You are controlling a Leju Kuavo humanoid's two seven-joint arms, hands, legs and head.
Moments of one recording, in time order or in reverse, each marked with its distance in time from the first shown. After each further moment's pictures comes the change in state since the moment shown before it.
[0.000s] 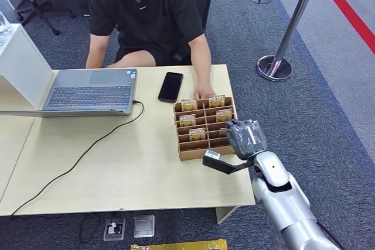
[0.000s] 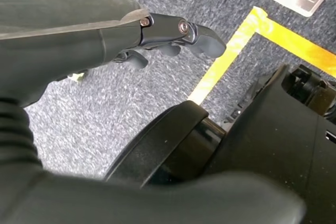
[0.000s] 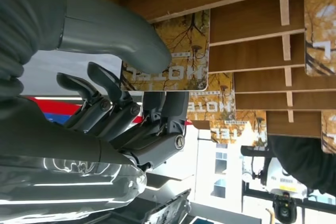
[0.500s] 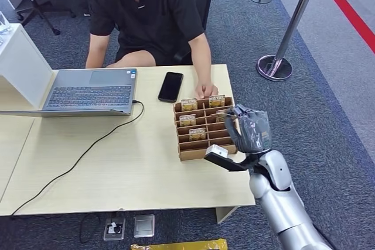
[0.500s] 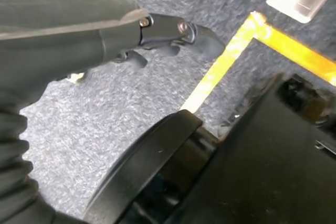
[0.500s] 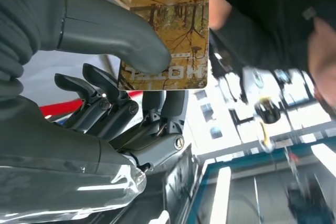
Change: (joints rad) left arm -0.009 0.000 -0.010 0.000 -0.006 0.005 0.018; right arm 0.026 0.045 -0.011 -0.142 -0.337 -0.249 -0.214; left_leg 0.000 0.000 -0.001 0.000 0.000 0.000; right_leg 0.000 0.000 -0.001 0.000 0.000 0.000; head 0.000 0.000
